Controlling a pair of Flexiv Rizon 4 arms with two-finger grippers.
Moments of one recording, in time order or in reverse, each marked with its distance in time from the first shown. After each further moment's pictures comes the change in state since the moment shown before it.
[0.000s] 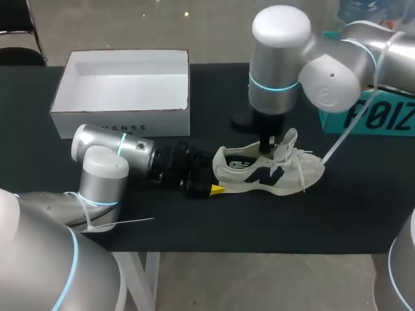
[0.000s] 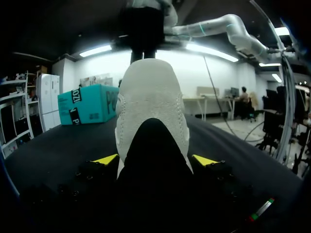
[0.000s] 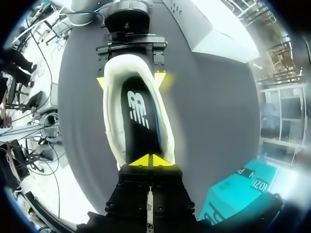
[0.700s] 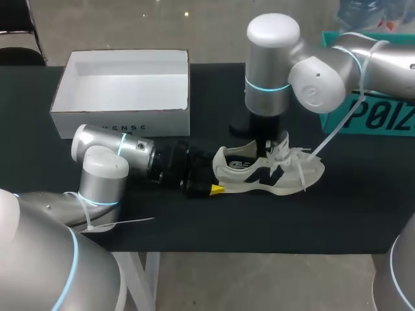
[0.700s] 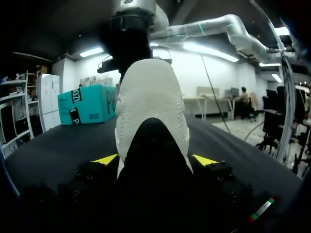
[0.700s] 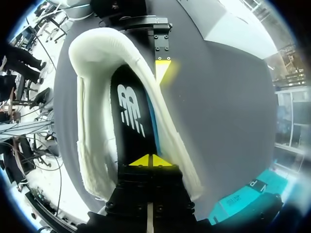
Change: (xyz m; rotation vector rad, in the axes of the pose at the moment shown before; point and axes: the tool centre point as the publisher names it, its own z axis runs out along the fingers) left arm 0.000 0.000 0.000 0.000 0.000 0.000; right arm -0.002 0.005 0.045 0.023 0.122 -0.026
